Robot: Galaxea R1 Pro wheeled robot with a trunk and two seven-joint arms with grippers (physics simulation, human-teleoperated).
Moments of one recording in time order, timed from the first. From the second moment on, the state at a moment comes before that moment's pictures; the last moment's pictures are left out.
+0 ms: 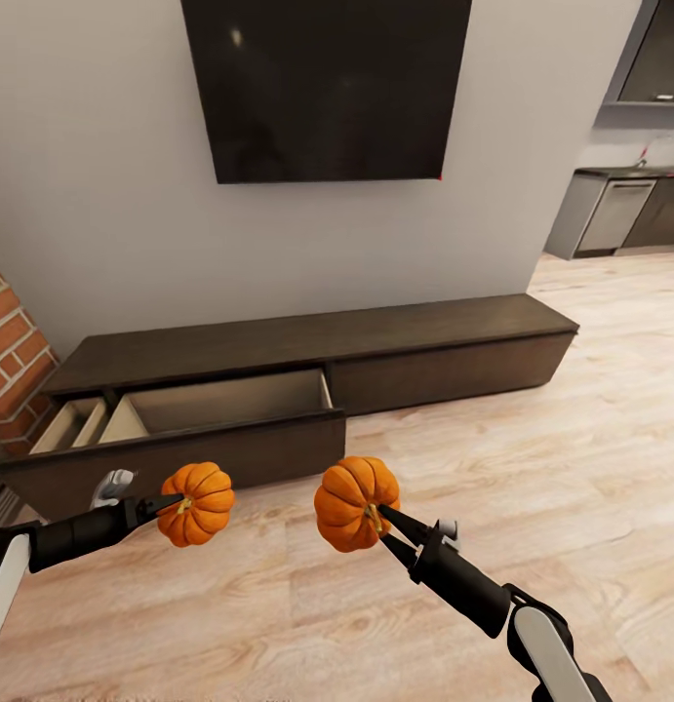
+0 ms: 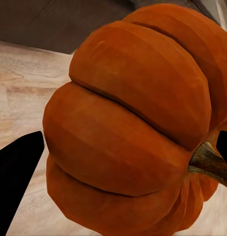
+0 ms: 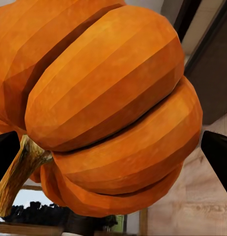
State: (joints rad) left arm -0.41 0.33 0.37 -1.22 0.32 1.01 -0.89; right arm -0.14 -0.05 0.06 -1.45 -1.21 0.78 0.51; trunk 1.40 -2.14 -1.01
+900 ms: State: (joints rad) left arm -0.41 0.33 0.37 -1.22 0.31 1.01 -0.89; right arm -0.14 -0.05 0.09 -1.45 -1.20 0.77 0.50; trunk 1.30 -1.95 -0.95
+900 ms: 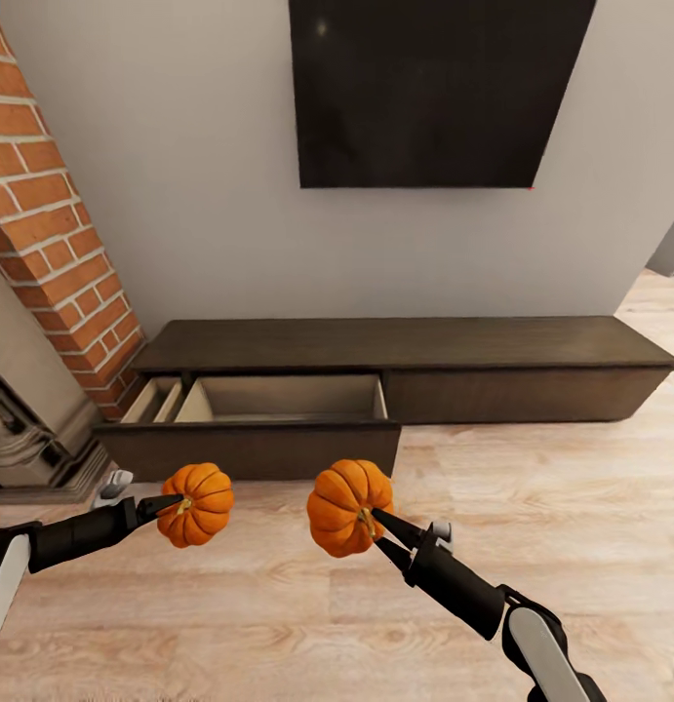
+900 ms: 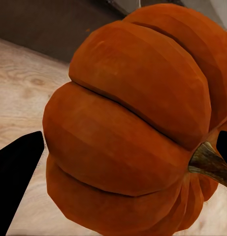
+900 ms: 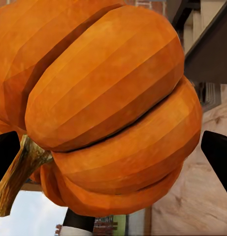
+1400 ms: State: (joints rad) left arm -0.41 0.33 0.37 -1.22 0.31 1.02 -0.89; right arm -0.14 -0.05 0.09 -1.45 -1.20 0.77 0.51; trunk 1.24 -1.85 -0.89
